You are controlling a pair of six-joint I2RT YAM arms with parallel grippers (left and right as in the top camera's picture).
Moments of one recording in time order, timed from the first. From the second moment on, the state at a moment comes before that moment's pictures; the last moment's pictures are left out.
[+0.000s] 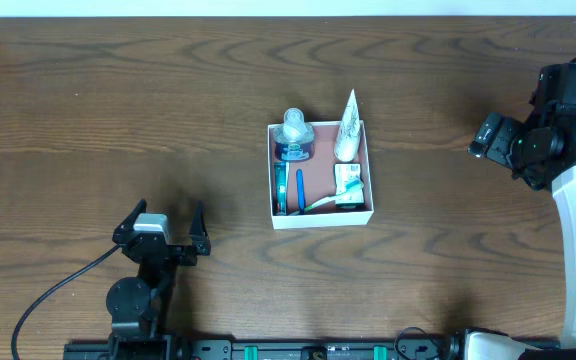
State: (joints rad) left arm 0.01 0.02 0.02 -0.10 0.10 -0.07; right arm -0.13 1.42 1.40 -1.14 0.08 0.37
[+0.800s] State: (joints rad) left arm 0.01 0.03 0.02 -0.10 0.10 -0.07; right arm -0.13 1.42 1.40 -1.14 0.08 0.37
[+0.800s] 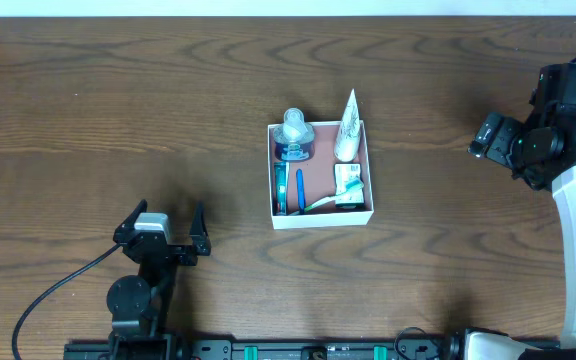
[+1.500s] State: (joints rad) left arm 0.01 0.04 0.02 -0.11 0.10 -0.07; right arm -0.01 0.81 0.91 -0.27 0.11 0.32
